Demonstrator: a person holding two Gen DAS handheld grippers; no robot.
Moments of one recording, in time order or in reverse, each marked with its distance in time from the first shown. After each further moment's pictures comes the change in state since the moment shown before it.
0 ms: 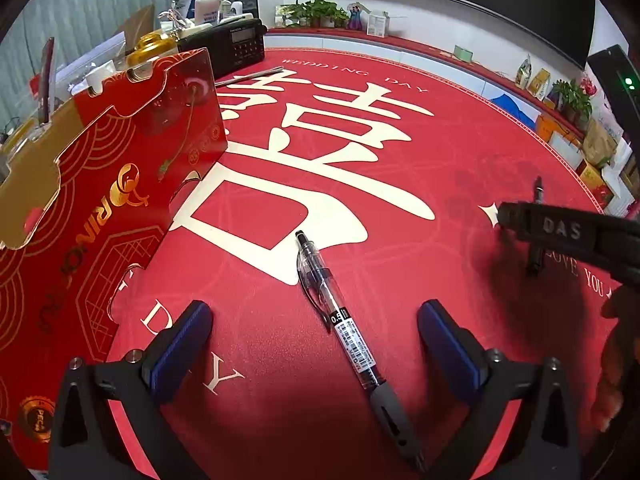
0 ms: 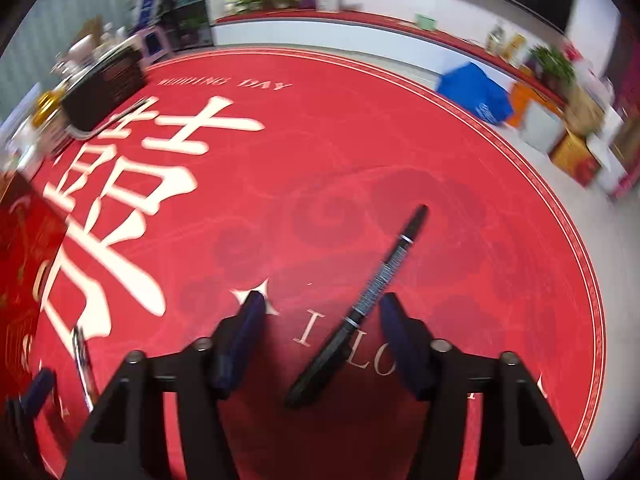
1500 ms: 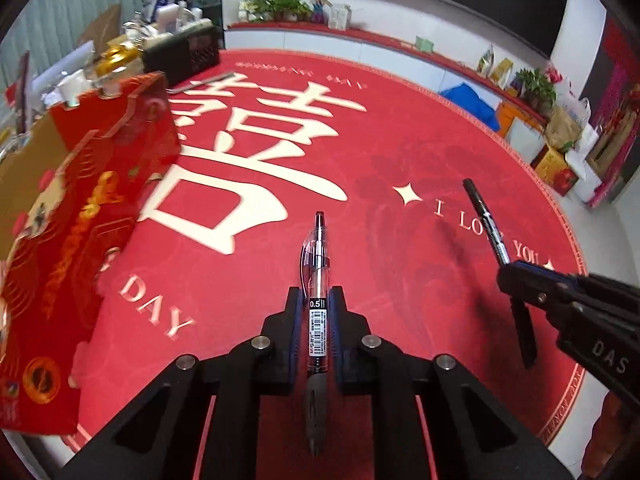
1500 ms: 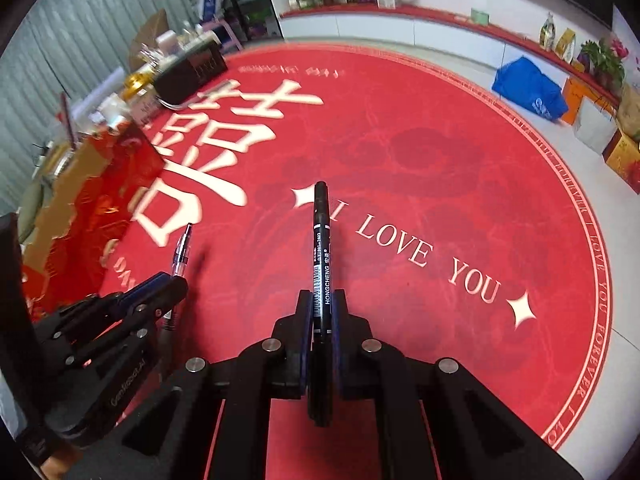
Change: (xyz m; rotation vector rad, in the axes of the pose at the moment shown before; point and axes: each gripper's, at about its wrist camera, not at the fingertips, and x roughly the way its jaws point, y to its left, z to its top) left arm -0.050 -0.023 -0.005 0.040 0.037 -0.130; right arm -0.076 -0.026 -0.069 -0.035 -0.026 0.254
